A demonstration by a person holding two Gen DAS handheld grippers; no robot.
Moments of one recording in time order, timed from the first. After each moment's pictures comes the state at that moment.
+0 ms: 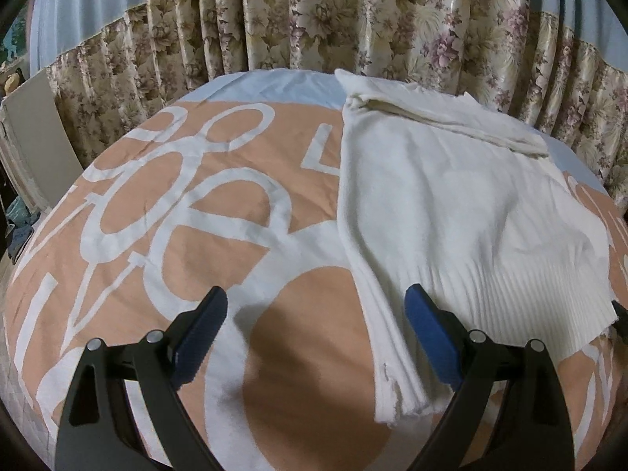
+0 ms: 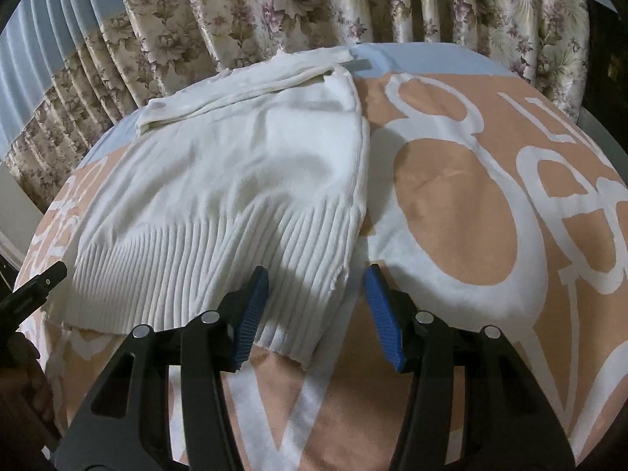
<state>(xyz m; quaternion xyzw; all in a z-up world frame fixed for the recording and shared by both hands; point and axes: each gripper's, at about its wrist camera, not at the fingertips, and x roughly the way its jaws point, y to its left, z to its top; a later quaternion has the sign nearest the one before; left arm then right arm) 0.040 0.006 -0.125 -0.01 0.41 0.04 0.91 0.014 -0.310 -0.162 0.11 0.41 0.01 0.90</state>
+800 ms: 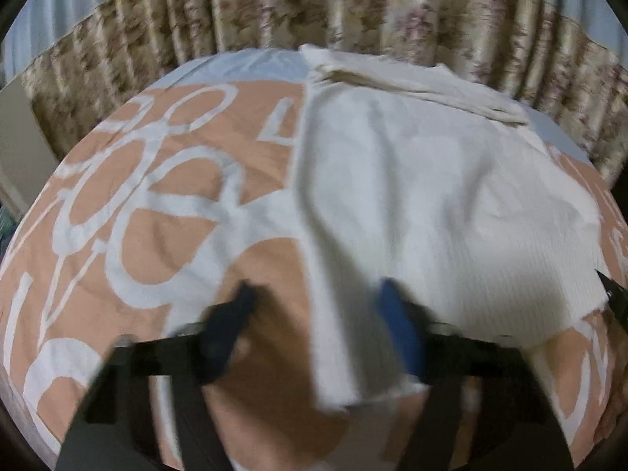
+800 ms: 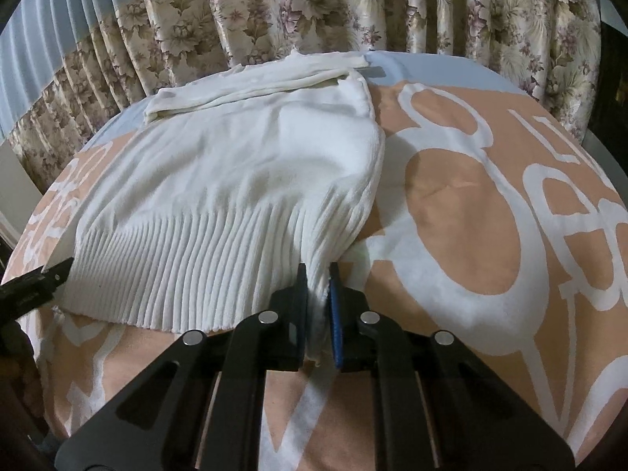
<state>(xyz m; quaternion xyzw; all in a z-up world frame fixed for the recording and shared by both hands) 0.036 -0.019 -0.135 0.00 0.43 -0.01 0.90 0.014 -0.304 -0.161 0.08 0.40 0.02 0.91</state>
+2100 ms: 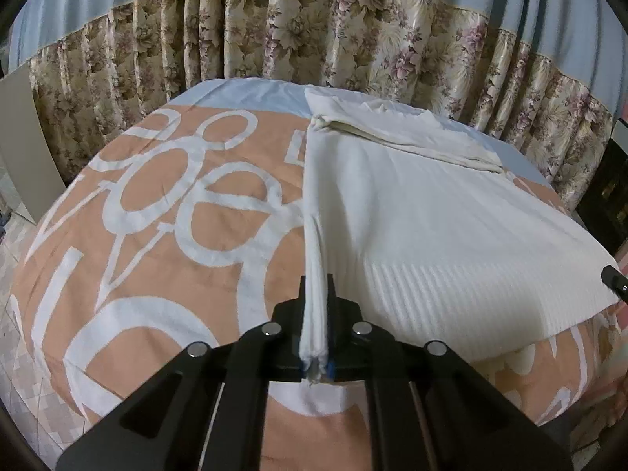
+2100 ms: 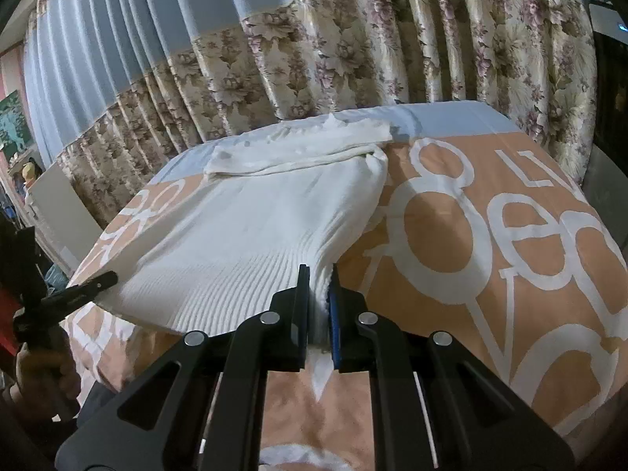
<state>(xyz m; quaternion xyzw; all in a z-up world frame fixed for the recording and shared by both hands) -0.037 0.021 -0.082 -0.05 0.40 -0.04 0.92 -0.083 -0.311 -0.077 0.11 0.33 0.08 0.93</state>
